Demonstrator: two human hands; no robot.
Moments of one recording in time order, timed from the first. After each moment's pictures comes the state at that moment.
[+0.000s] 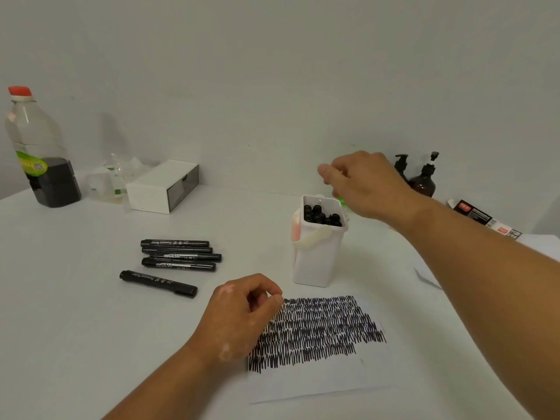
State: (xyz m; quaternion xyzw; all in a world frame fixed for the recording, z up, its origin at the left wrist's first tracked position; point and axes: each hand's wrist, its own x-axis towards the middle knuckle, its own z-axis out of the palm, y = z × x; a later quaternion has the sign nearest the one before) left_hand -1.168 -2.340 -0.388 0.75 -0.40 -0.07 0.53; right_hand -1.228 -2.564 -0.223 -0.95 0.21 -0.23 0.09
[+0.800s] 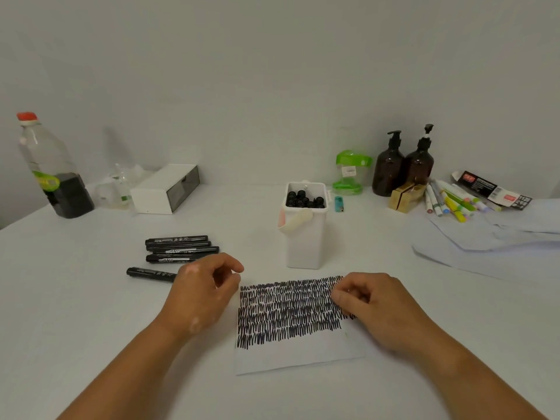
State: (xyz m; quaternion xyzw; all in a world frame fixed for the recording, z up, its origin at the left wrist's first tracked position) left_hand -1.149 -2.322 -0.380 0.82 -0.39 0.07 0.41; right_hand -1.352 -2.548 -0.390 -0.88 0.20 -0.18 0.39
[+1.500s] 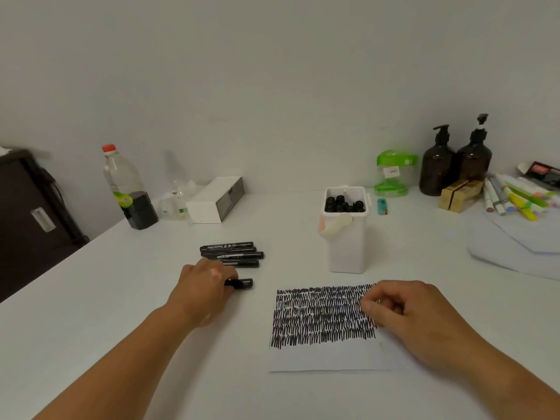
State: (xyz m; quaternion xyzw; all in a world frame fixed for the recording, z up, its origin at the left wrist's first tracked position) left_hand -1.087 -2.269 -0.379 0.92 -0.38 0.12 0.00; right_hand -1.348 -2.532 -0.390 -0.88 0.15 -0.18 0.41
